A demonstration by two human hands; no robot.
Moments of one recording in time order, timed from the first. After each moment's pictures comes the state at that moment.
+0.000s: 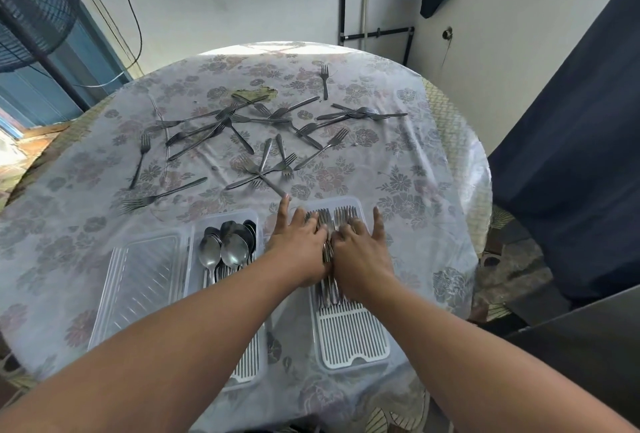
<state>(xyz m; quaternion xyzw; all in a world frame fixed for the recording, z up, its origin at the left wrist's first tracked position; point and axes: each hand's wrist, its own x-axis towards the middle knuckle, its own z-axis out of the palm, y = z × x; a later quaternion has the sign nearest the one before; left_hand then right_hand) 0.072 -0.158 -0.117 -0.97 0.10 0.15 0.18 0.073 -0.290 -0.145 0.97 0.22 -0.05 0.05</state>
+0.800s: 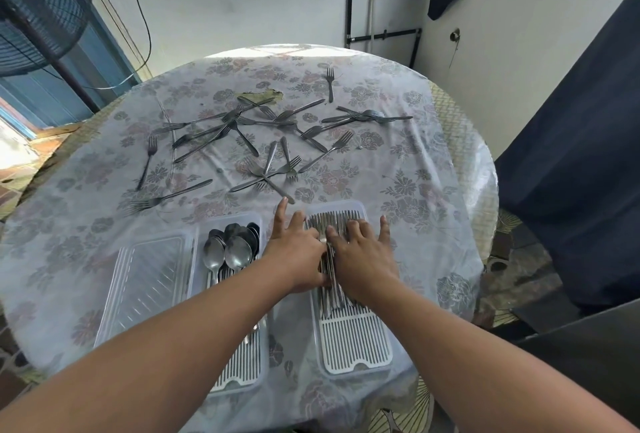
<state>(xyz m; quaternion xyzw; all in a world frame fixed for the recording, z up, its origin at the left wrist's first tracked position) 0.065 -0.147 -0.112 -0.97 0.14 0.14 0.15 0.079 -0.293 -0.150 0.97 0.22 -0.07 -0.01</state>
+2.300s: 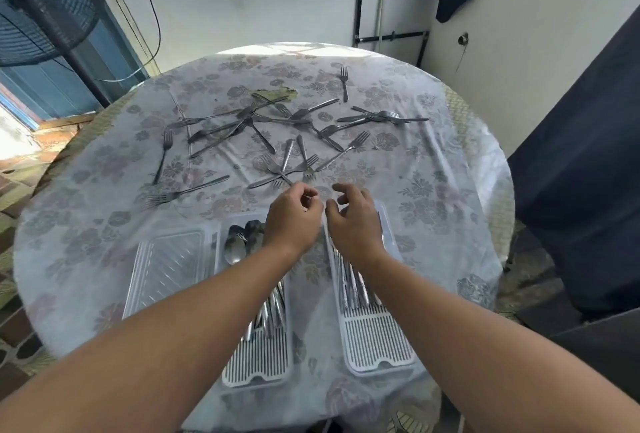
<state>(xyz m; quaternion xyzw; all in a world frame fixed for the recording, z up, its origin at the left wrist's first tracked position) 0.080 -0.112 -0.092 -0.90 -0.14 -0.10 -0.40 0.100 -0.230 -0.116 0.86 0.03 0.02 -0.51</state>
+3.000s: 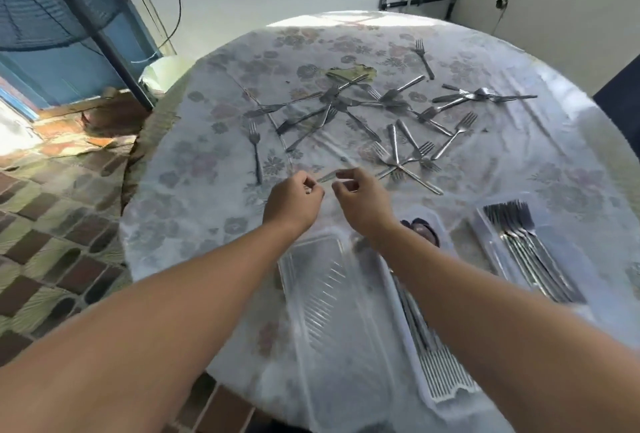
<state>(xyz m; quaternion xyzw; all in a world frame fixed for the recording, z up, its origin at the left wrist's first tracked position) 0.110 0.180 -0.104 -0.92 -0.14 0.00 -0.36 0.121 0.042 -0.107 0.86 -0.05 -0.06 -0.50</state>
